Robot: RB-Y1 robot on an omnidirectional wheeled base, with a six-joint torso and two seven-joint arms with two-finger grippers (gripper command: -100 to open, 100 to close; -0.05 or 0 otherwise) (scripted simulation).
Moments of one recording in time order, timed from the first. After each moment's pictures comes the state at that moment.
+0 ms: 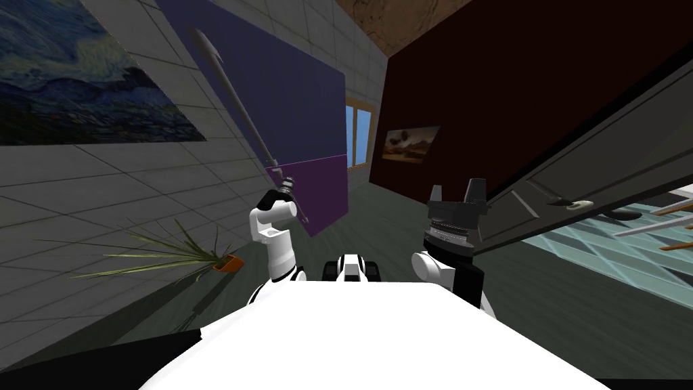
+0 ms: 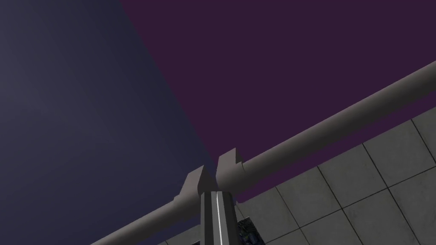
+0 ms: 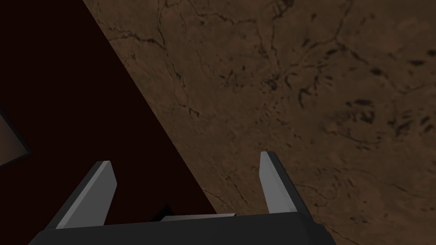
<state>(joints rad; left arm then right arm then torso) -0.28 0.03 0.36 -2.14 -0.15 0.80 -0.54 0.50 0.01 -0.07 -2.38 -0.12 -0.57 0.05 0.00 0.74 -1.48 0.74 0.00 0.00</state>
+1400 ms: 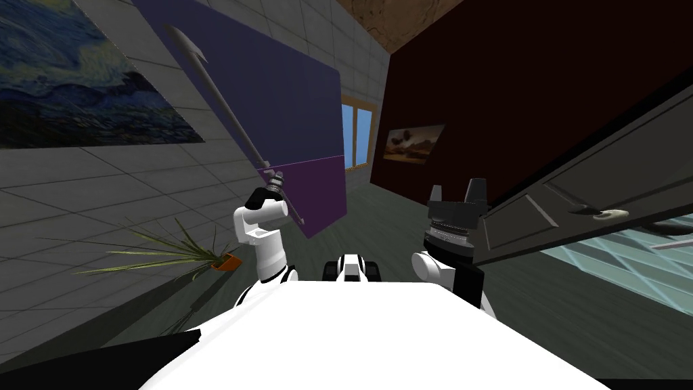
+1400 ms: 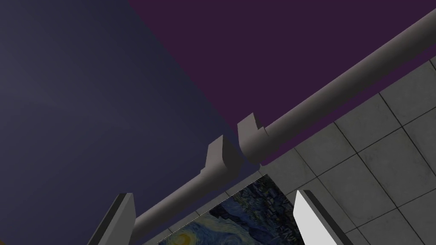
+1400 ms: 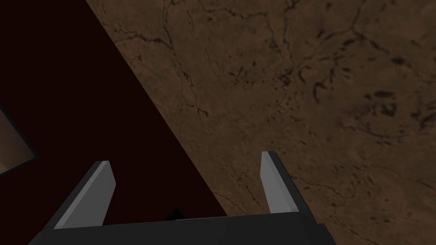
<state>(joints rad) -0.27 0.13 0.40 -2.17 -0.21 0.83 -0.57 0.50 0.01 -0.07 -2.38 -0.12 -0.57 0.05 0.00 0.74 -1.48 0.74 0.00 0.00</state>
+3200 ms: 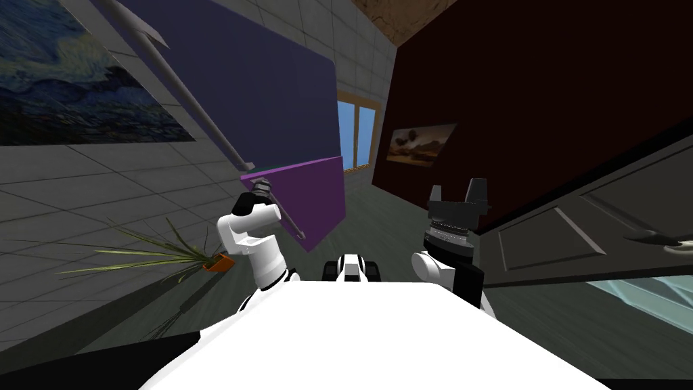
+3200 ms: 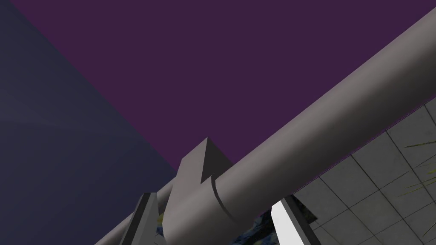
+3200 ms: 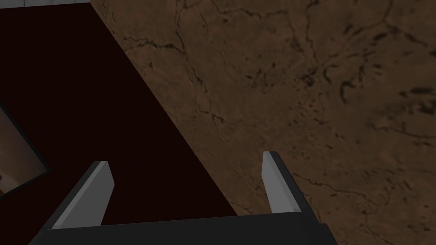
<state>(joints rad) -0.23 0.07 0.49 -2.27 -0.32 0.90 -0.62 0.50 0.01 -0.07 -2.38 -0.12 -0.57 0.05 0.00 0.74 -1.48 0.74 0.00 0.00</state>
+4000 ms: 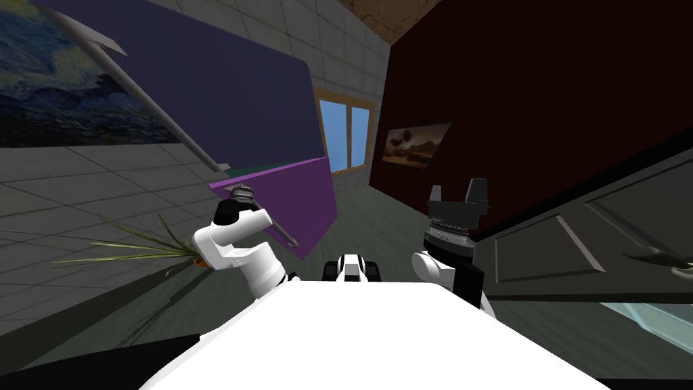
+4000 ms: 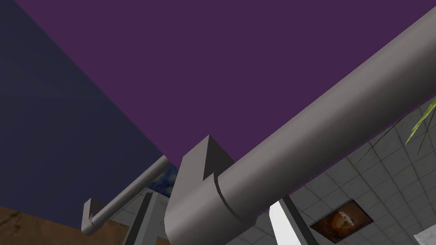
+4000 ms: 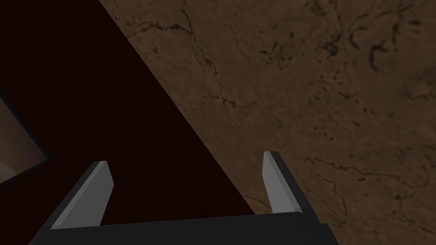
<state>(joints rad) -0.19 0.01 0.58 -2.37 -0.42 0.94 -0.62 0.50 0.01 -0.07 -2.38 -0.12 -0.57 0.05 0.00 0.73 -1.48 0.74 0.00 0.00</state>
